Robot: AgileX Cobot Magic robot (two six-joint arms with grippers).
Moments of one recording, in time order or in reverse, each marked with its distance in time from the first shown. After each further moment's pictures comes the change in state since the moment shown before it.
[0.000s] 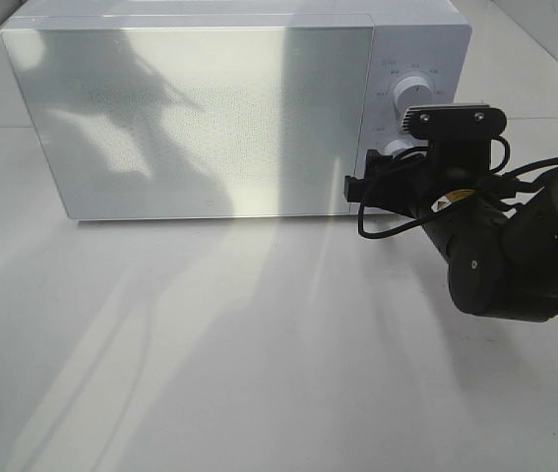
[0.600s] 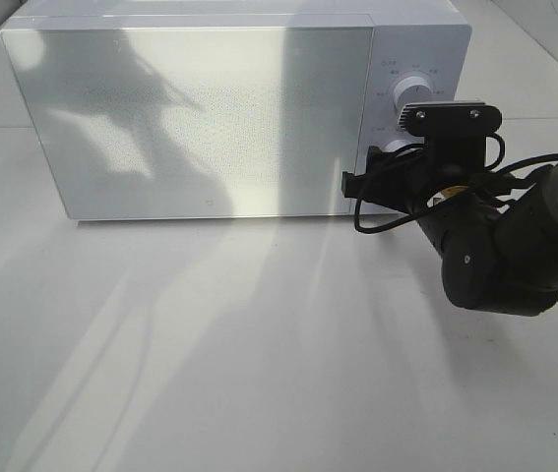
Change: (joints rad) left arm 0.000 0.000 0.000 0.000 0.000 0.000; right arm -0.005 0.020 -0.028 -0.001 0.003 0.000
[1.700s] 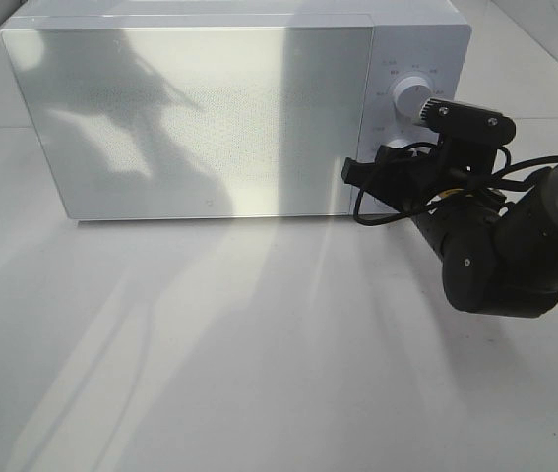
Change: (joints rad) left arm 0.000 0.000 0.000 0.000 0.000 0.000; right arm -0.001 0.003 0.001 -0.026 -0.001 0.282
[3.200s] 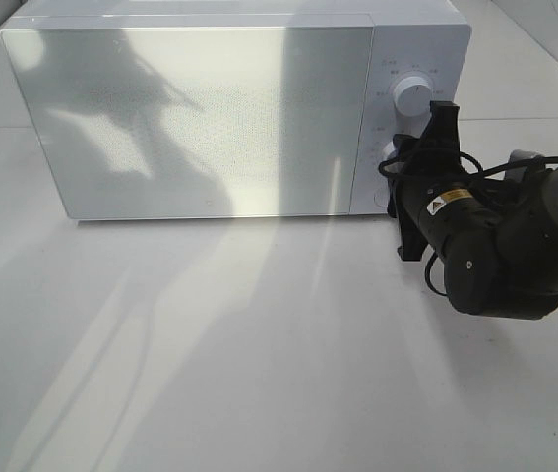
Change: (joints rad) left arm 0.000 0.000 0.000 0.000 0.000 0.000; right arm -0.006 0.000 0.007 -0.005 -0.015 1.373
